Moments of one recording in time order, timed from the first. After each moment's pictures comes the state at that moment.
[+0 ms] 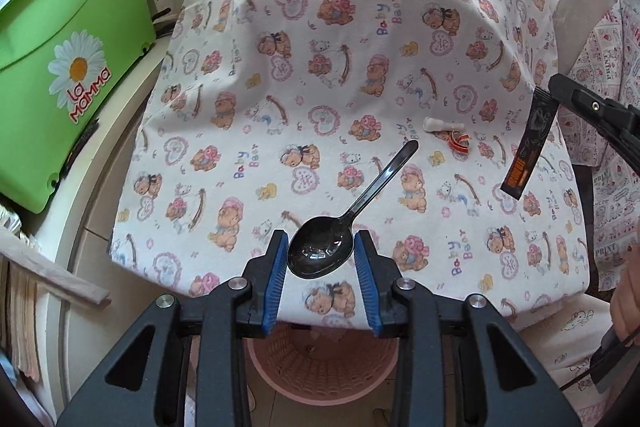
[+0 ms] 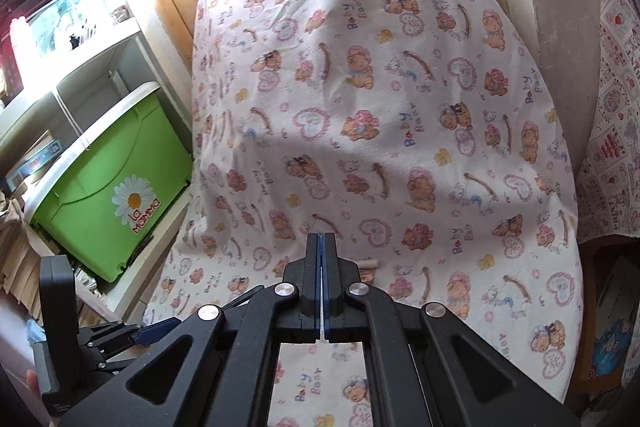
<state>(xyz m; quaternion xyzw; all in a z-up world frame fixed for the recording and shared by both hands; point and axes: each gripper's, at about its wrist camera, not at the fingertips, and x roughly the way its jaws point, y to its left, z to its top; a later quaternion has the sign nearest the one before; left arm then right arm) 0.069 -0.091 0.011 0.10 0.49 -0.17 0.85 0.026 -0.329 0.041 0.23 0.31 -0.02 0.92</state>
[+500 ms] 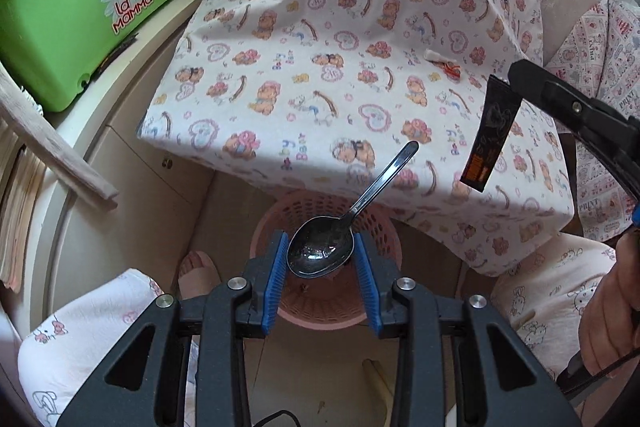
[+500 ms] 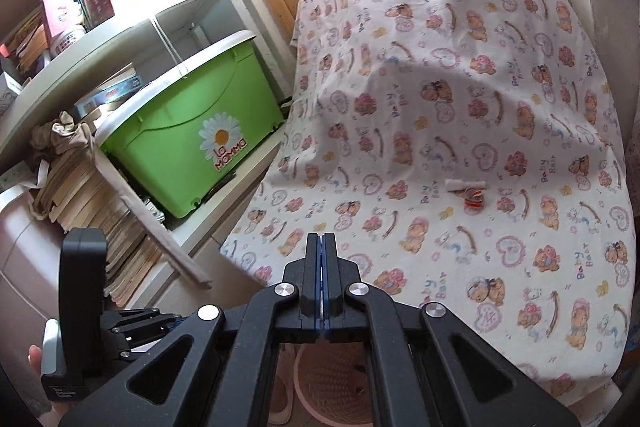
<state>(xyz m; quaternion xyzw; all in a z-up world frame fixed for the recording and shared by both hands) -0.016 -0.030 -0.007 0.07 0.54 -0.17 0.82 -0.040 -0.219 0.045 0.22 0.32 0.10 0.92</state>
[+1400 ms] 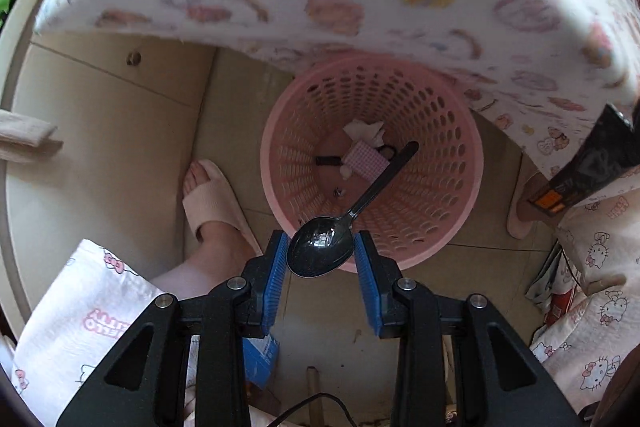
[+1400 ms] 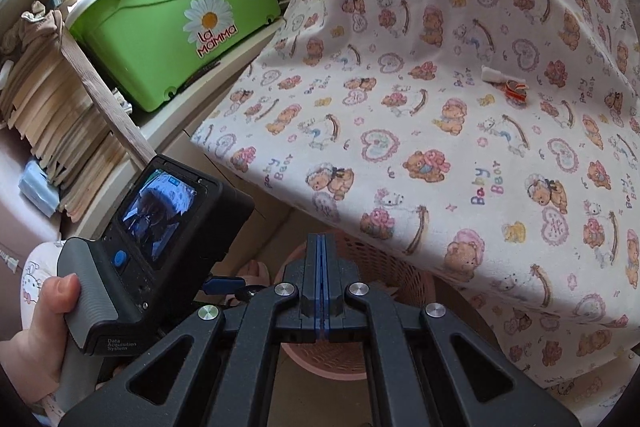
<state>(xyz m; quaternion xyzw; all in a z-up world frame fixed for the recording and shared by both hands) 0.028 -0.029 -0.160 0.15 0.71 -0.11 0.68 -0.028 -0.154 -0.045 0.14 0.45 0.10 0.88</state>
